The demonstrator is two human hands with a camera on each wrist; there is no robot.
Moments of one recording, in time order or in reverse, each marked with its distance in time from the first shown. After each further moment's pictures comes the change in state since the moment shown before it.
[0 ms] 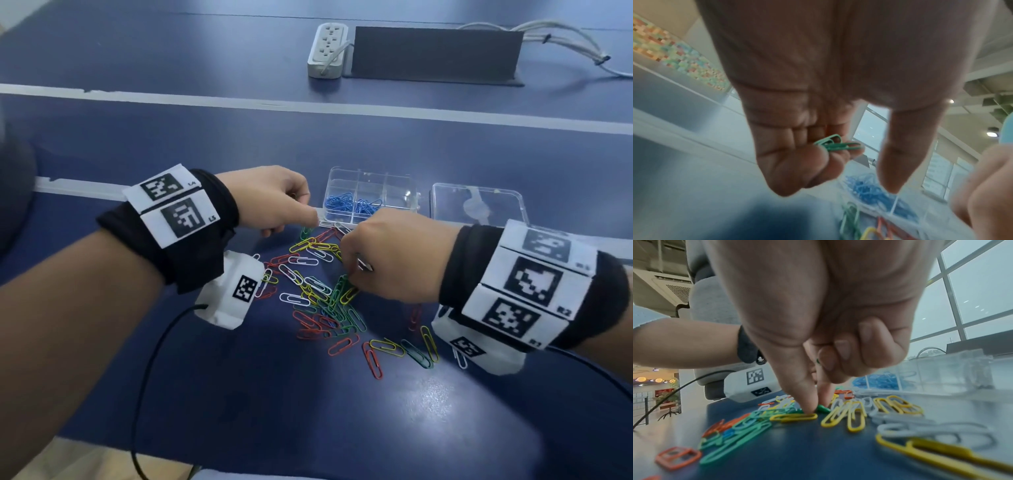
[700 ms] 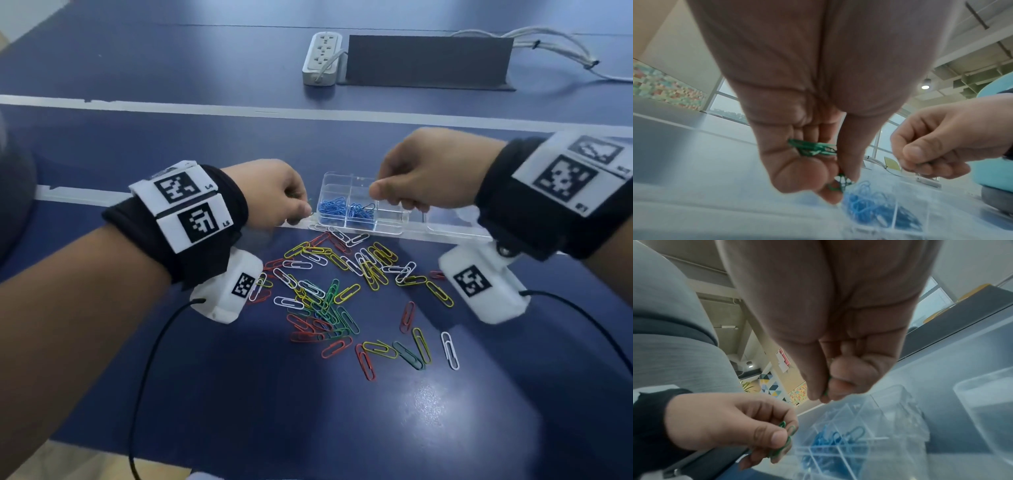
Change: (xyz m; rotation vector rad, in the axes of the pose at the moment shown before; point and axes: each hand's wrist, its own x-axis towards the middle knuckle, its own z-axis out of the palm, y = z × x) left_hand 0.002 0.012 -0.005 0.188 0.086 0.021; right_hand 0.011 0.061 -0.043 0.375 0.122 0.305
